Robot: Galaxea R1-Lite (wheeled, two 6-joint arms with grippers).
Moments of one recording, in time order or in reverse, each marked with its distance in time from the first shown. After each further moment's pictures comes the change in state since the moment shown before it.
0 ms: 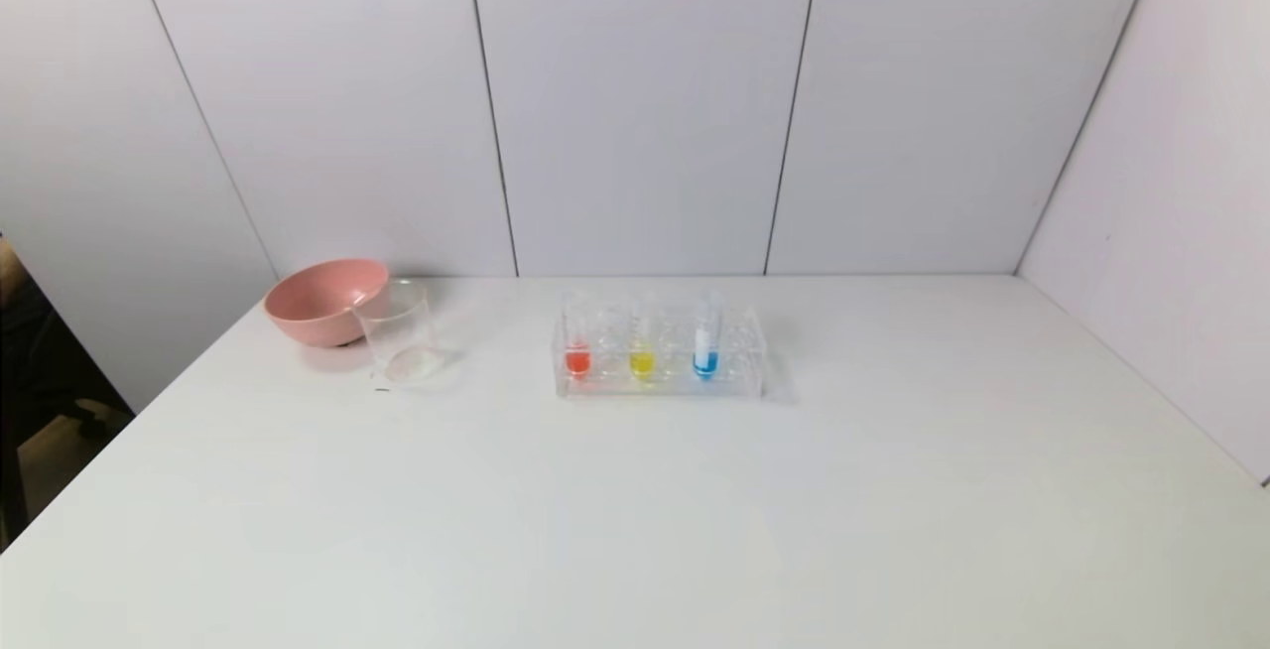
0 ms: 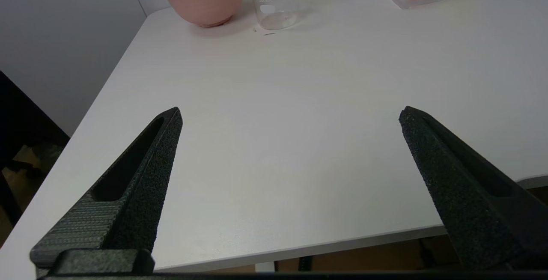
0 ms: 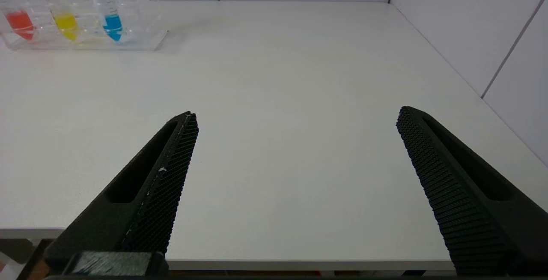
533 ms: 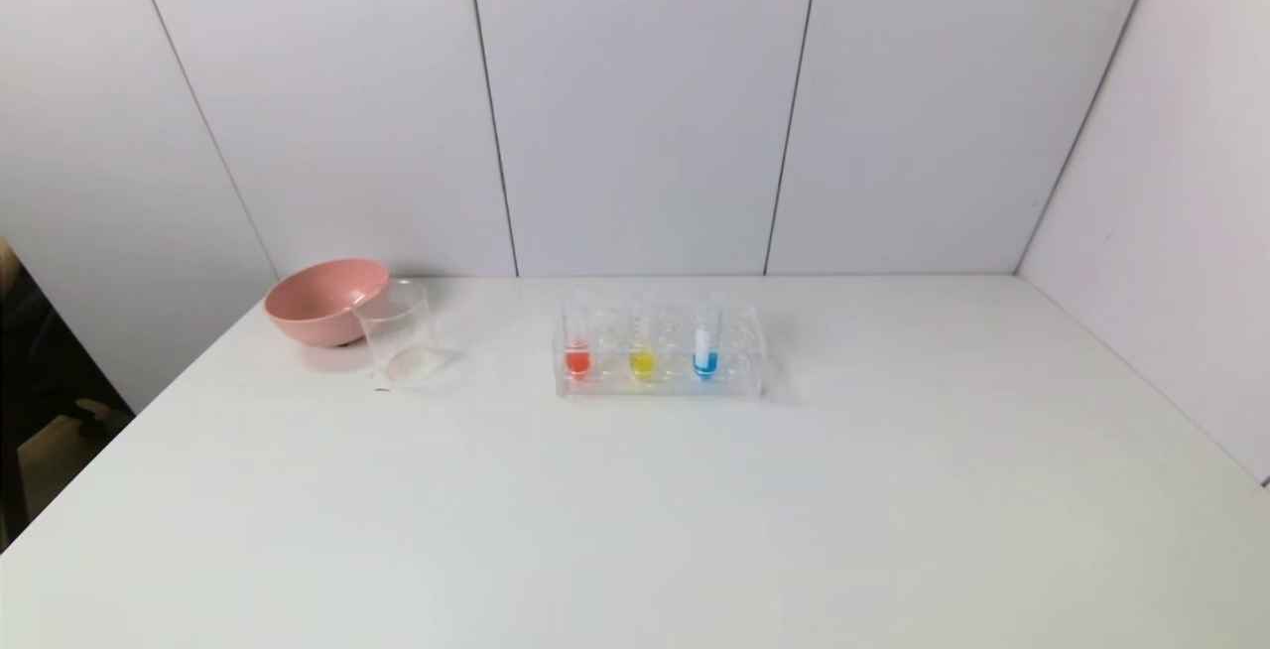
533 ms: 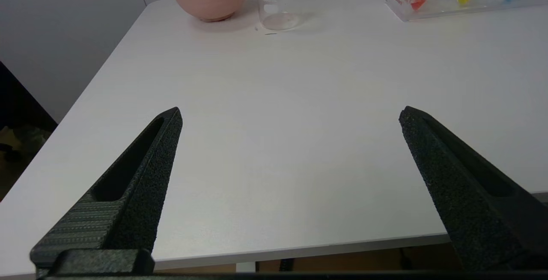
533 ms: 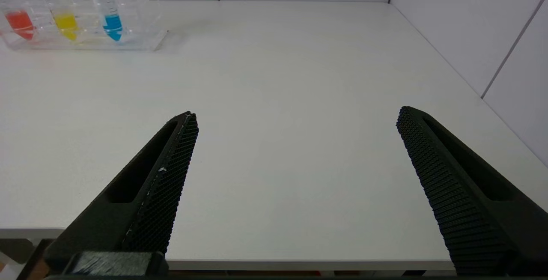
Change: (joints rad) left arm 0.000 0.000 0.000 -0.004 0.020 -0.084; right arm 0.000 0.000 0.000 0.000 0.000 0.000
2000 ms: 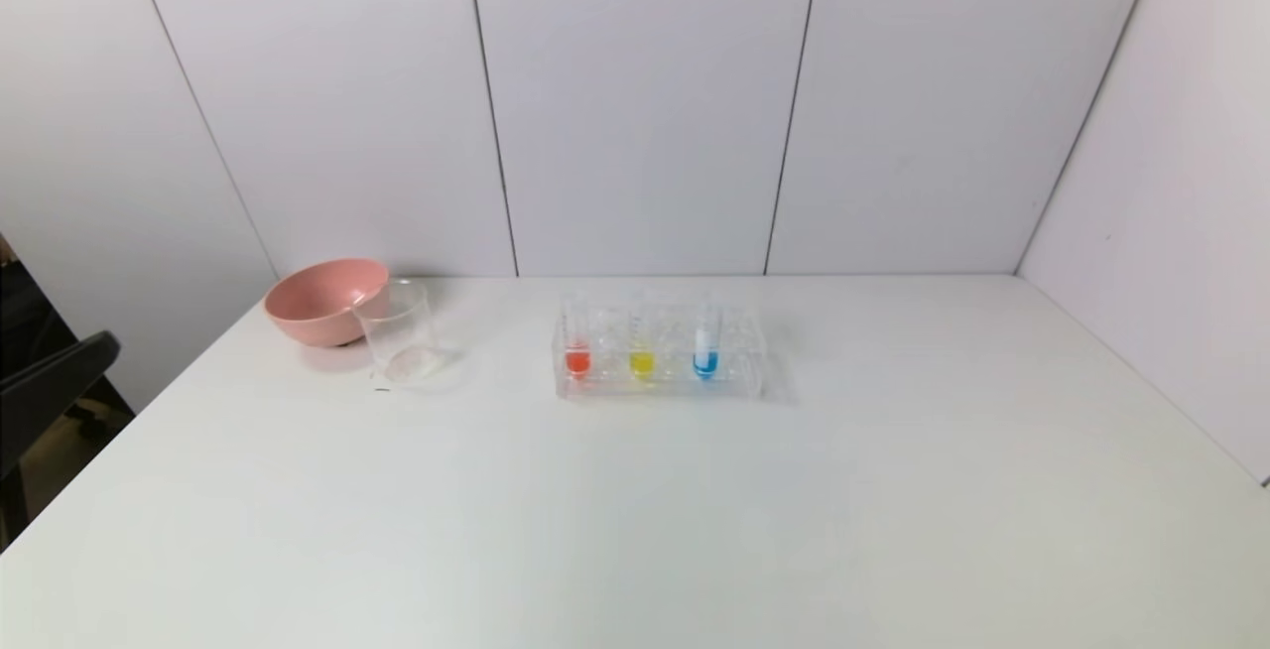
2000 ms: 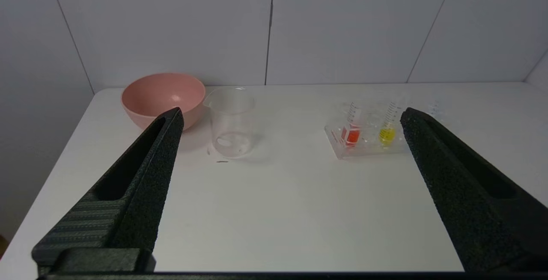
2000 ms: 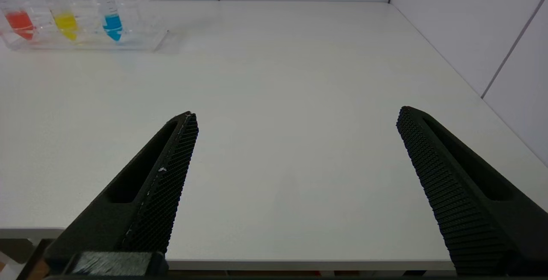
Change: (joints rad) left arm -0.053 0.747 -0.485 -0.331 -0.077 -0.178; right arm 0.000 0.000 0.000 0.000 0.000 0.000
